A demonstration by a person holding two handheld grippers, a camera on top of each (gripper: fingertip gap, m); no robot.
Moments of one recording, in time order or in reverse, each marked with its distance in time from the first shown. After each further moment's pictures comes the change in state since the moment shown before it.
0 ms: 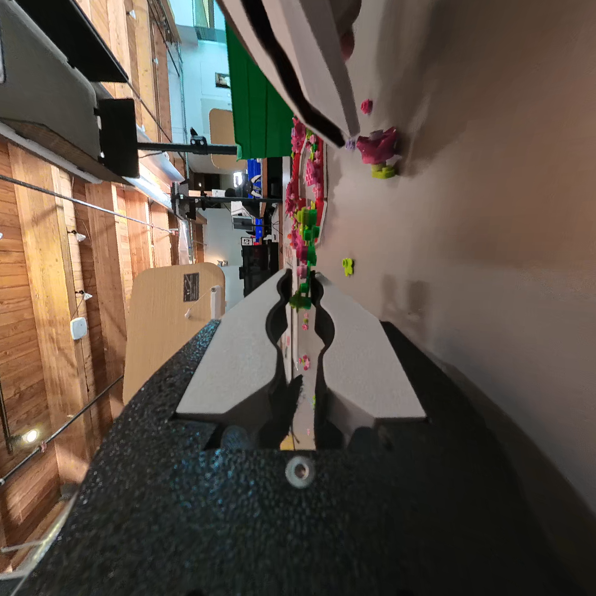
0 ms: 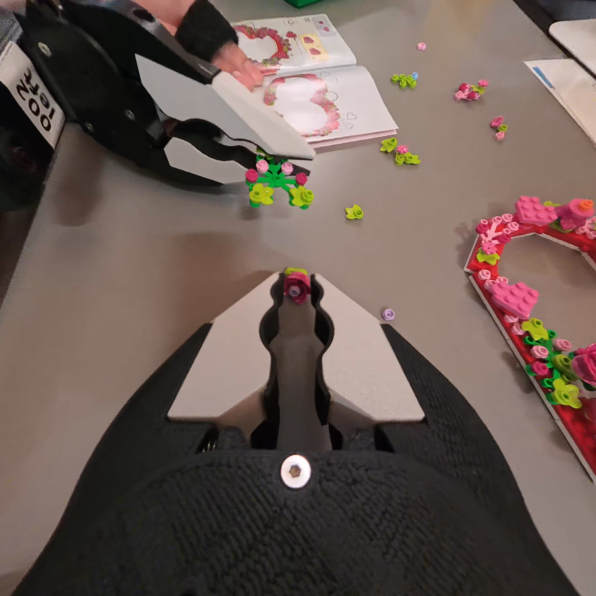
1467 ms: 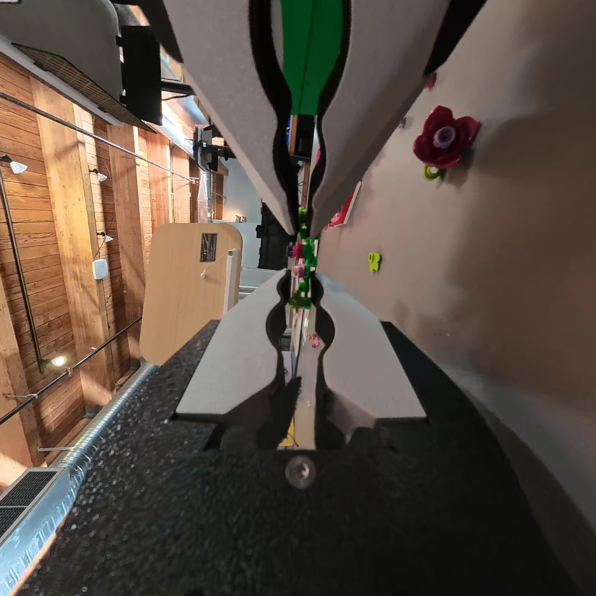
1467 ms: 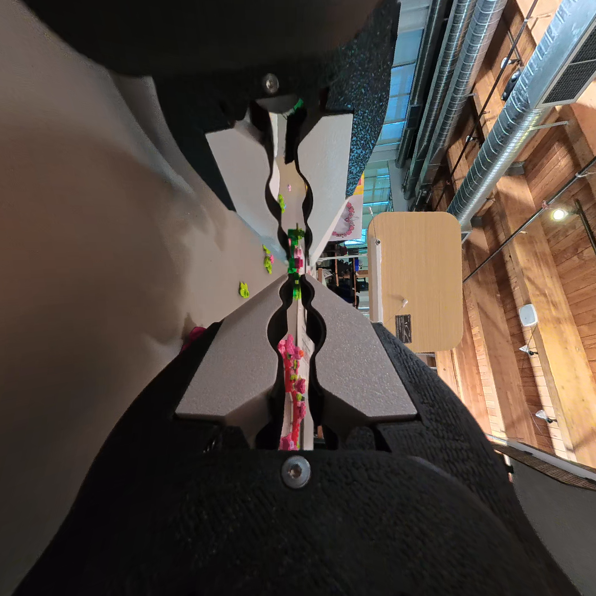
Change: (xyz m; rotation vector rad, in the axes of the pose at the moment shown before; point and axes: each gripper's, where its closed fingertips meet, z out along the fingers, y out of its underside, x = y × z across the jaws) left arm -0.014 0.009 0.004 -0.144 -0.107 -0.070; right arm -0.012 -0.059 0.021 0.007 0.680 -1.201
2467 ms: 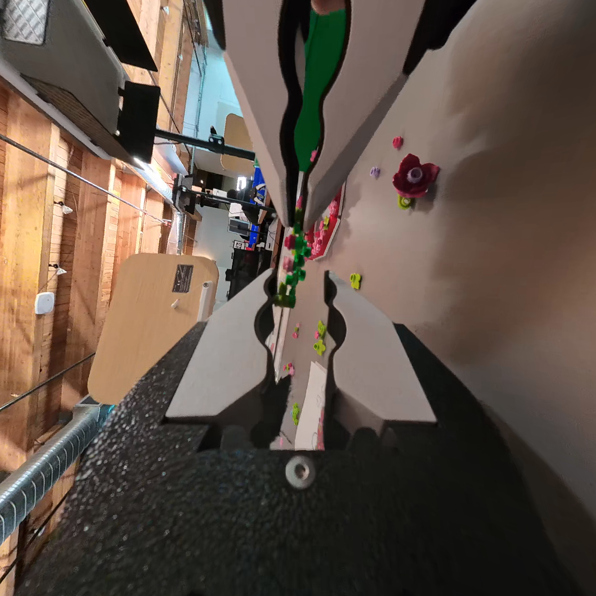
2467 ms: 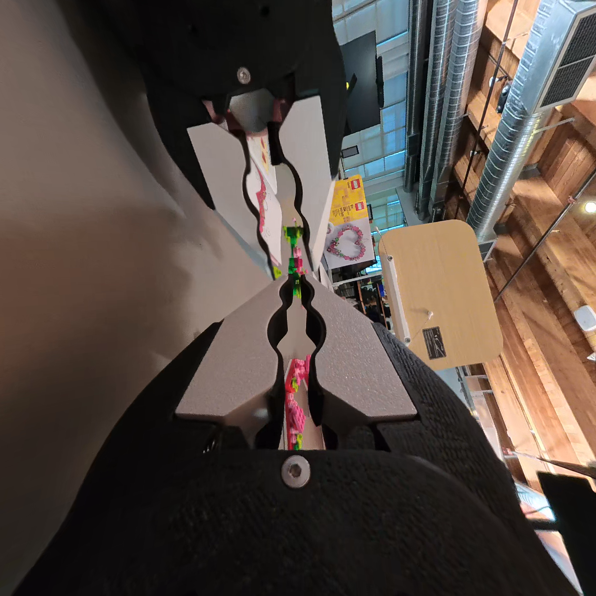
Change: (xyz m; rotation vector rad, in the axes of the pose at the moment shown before) left arm 0.002 -0.011 -0.012 0.183 0.089 -0.108; right arm 0.005 -0.007 -0.009 0.140 -0.018 0.166
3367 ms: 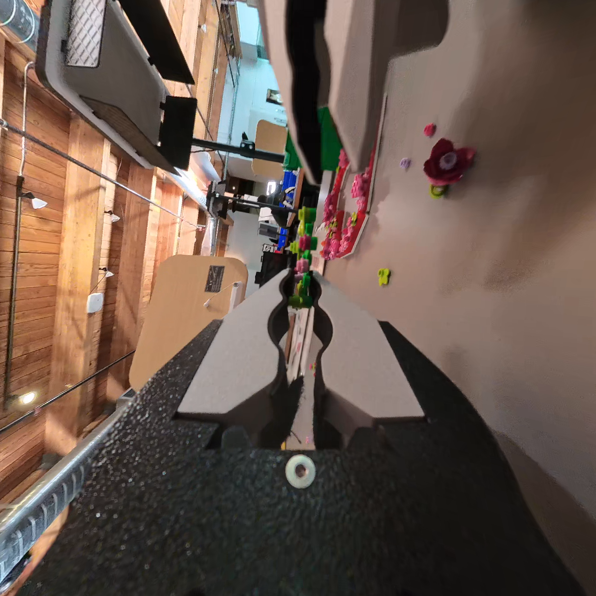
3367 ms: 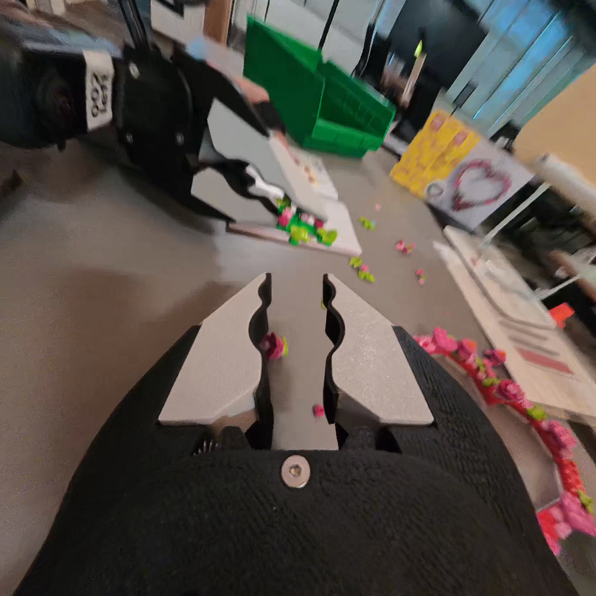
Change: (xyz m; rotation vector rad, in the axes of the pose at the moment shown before) left arm -0.016 0.003 -0.005 0.015 -0.097 0.051; right arm 0.001 0.015 -0.017 0.131 -0.310 0.755
